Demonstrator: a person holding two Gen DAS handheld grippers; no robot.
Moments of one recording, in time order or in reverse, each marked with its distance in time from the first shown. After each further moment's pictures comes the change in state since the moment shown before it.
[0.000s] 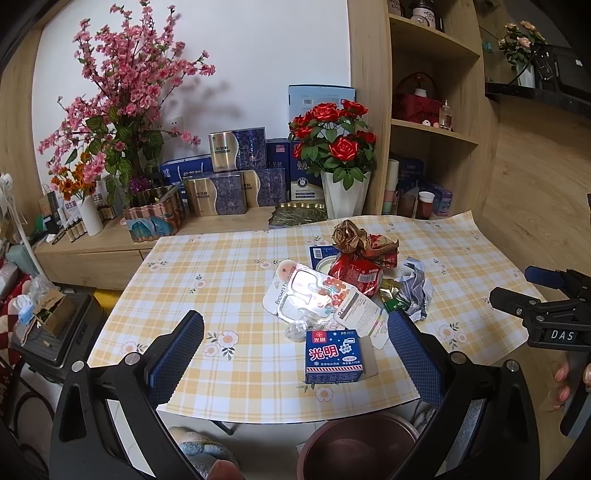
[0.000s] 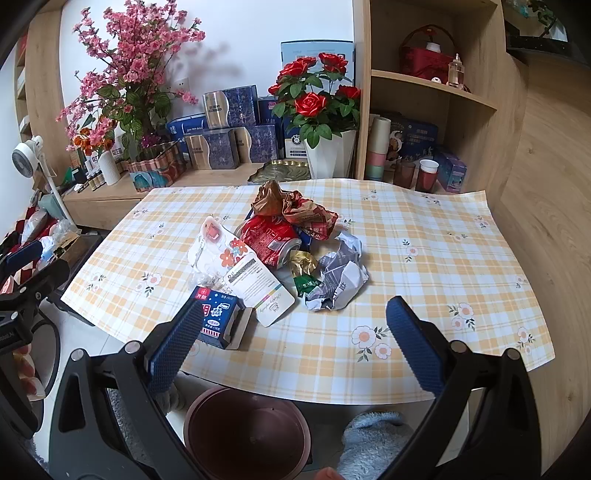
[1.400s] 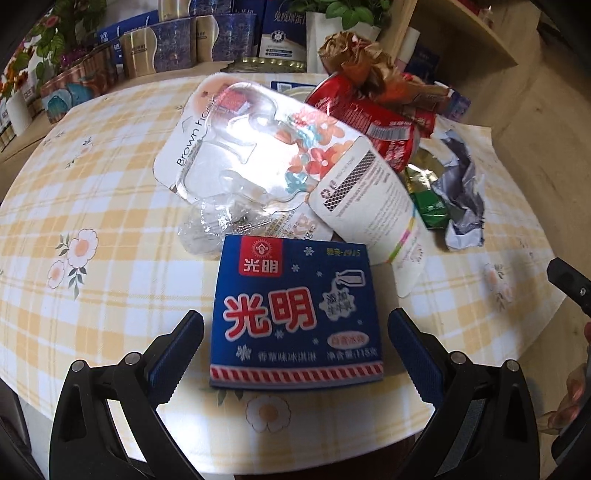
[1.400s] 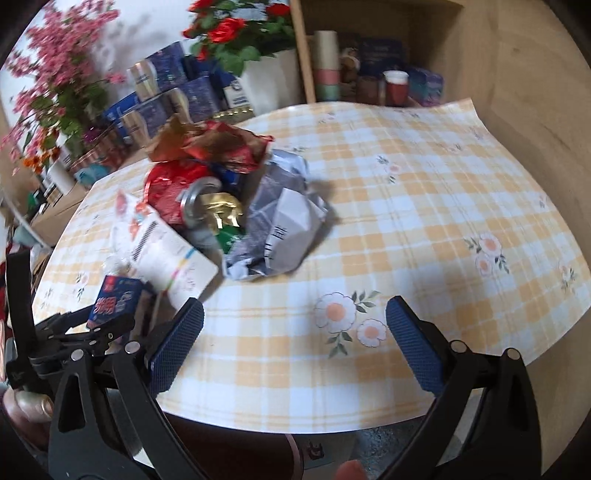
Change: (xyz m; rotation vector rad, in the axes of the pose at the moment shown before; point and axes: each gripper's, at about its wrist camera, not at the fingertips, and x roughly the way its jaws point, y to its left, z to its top) left arm 0.243 -0.035 -0.088 -0.099 0.466 -0.158; right arm 0.141 -0.089 -0.050 0.234 0.156 -0.041
